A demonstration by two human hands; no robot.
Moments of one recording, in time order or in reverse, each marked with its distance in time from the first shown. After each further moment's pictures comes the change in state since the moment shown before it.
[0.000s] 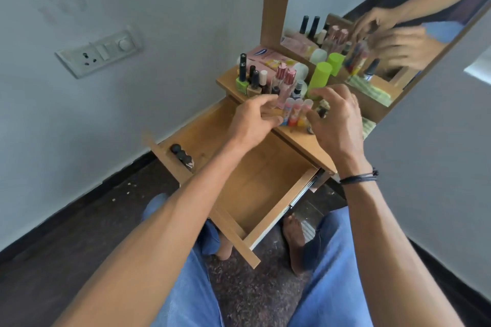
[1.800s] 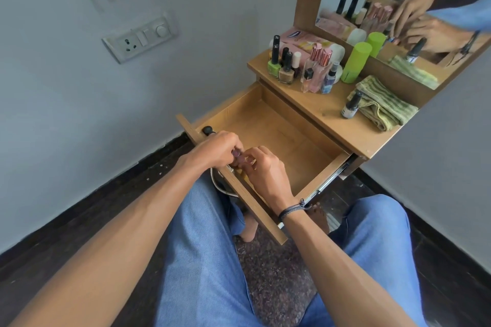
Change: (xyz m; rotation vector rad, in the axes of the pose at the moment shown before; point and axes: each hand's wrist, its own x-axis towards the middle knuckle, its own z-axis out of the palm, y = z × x) left_hand -0.073 -0.113 -0.077 0.741 -0.451 -0.177; right_hand -0.137 -0.072 0.145 0.196 -0.418 -0.084
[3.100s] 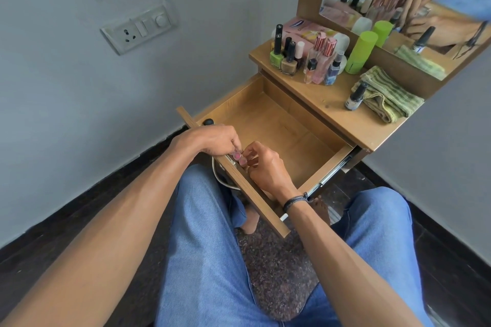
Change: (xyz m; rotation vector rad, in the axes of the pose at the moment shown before) left_hand -0.003 0.000 -0.032 -0.077 -0.364 -0.029; right_hand 0.000 0.000 -0.003 0.207 -0.226 0.166
